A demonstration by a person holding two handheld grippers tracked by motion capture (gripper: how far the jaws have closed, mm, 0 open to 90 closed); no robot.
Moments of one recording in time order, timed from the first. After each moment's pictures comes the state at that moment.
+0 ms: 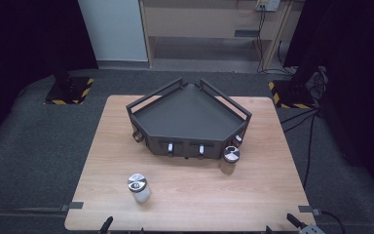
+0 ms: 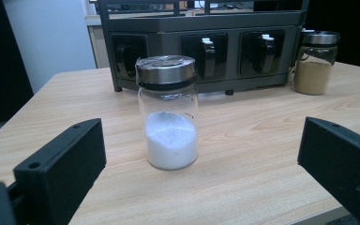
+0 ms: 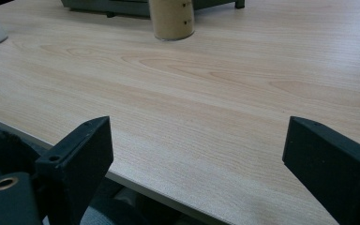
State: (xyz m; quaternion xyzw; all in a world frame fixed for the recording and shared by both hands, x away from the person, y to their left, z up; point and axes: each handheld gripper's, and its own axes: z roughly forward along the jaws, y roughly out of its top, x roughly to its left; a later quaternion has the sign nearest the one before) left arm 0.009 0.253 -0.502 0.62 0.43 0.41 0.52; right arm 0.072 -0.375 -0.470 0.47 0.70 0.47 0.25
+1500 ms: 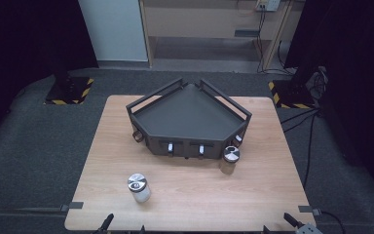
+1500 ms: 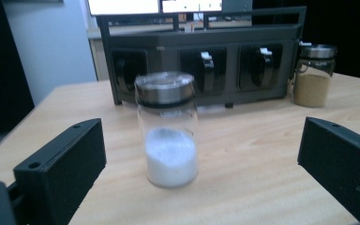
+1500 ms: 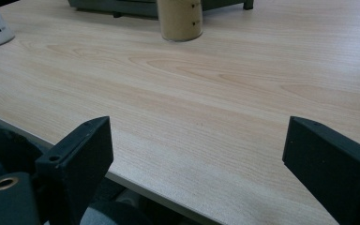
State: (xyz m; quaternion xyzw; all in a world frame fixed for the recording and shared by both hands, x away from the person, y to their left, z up) left arm 0.014 0.252 -0.505 0.60 0.42 0.42 0.53; right arm 0.075 -0.370 -0.470 0.46 0.71 0.47 0.24
